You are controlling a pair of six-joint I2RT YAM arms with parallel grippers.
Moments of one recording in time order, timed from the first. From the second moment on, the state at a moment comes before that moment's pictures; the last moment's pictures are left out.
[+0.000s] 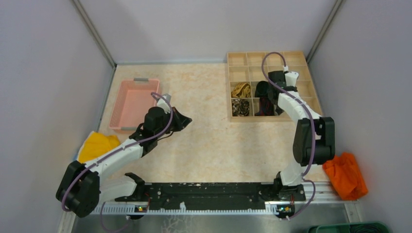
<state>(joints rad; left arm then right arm) -0.56 1.14 0.54 0.24 0.08 -0.71 0.09 1.61 1.18 -0.50 0.64 0.40</state>
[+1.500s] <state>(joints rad) -0.56 1.13 0.53 0.24 0.06 -0.70 0.06 1.88 1.21 -0.41 0.68 0.39</state>
